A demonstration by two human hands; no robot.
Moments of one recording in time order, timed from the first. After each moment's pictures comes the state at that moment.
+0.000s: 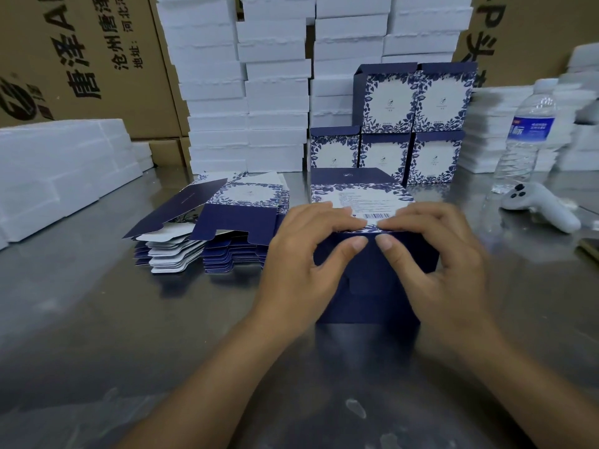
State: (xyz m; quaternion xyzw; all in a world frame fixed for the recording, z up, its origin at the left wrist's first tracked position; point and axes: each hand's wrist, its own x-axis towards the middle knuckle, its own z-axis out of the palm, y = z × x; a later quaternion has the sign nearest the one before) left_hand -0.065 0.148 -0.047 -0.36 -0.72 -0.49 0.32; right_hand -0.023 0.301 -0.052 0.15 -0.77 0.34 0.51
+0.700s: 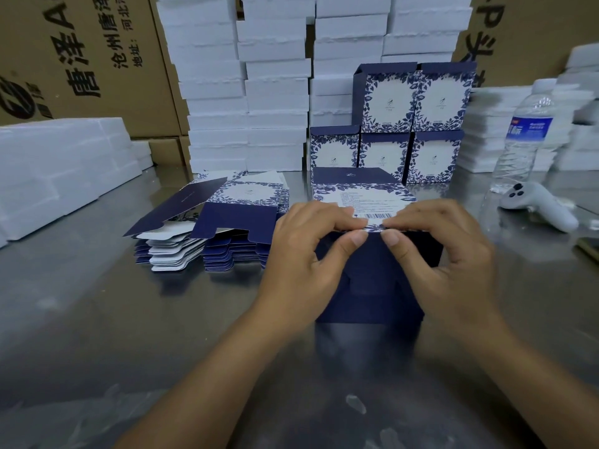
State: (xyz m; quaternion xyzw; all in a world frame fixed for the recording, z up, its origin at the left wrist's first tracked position) left_hand -0.061 0.150 -0.041 -0.35 -0.72 -0.51 0.30; right_hand -0.025 0.306 -0.049 0.17 -0.76 0.32 0.54
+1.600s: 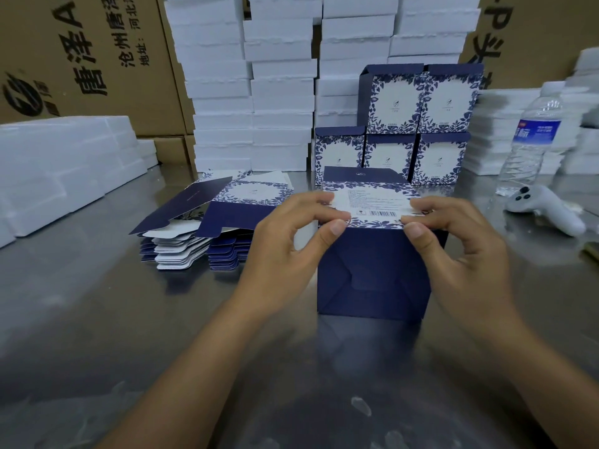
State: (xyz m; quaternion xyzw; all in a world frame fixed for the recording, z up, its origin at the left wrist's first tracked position) left_hand -0.074 0.128 -0.036 -0.35 -0.73 -0.54 0.23; right_hand -0.027 0.312 -0.047 0.12 -0.77 0.41 0.48
